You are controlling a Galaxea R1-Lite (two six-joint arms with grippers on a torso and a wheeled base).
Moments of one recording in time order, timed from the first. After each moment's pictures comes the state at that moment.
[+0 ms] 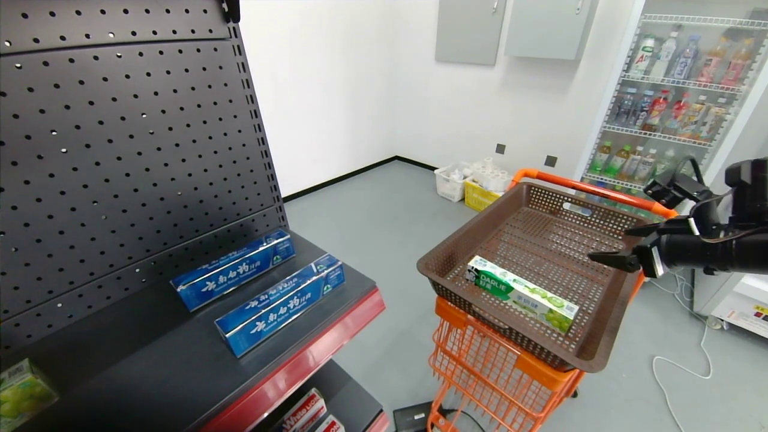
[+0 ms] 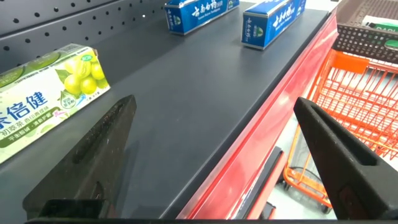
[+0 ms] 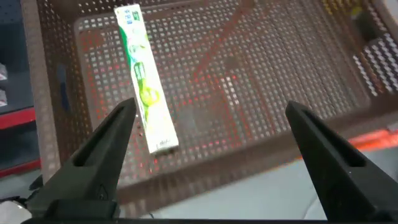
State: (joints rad) left arm 0.00 0.00 0.00 0.00 -0.06 0.02; right arm -0.11 1.73 -1.07 -0.16 0.44 -0.49
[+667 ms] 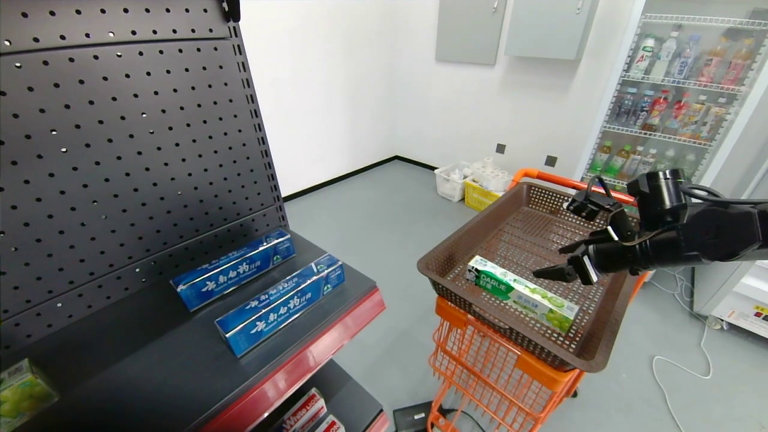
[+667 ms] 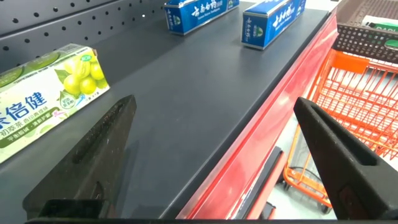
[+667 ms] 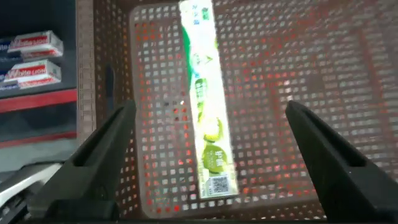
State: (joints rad) left arm 0.00 0.00 0.00 0.00 -0.06 0.02; right arm 0.05 1.93 -1.28 0.05 0.45 -0.48
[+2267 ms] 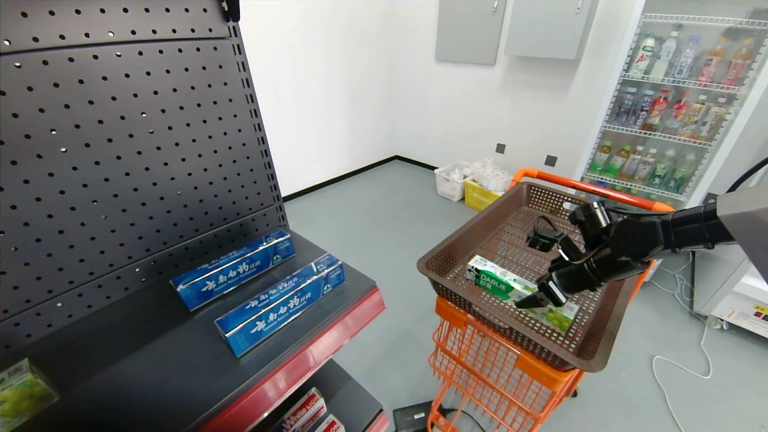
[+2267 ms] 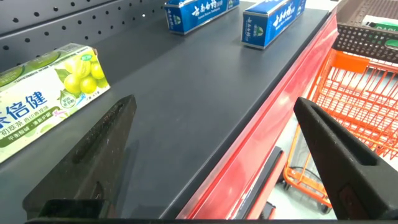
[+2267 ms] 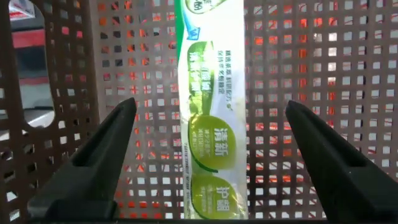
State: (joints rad) left arm 0.00 0.00 0.00 0.00 -0.06 0.02; right arm 0.08 2.23 -1.56 0.29 0.36 -0.60
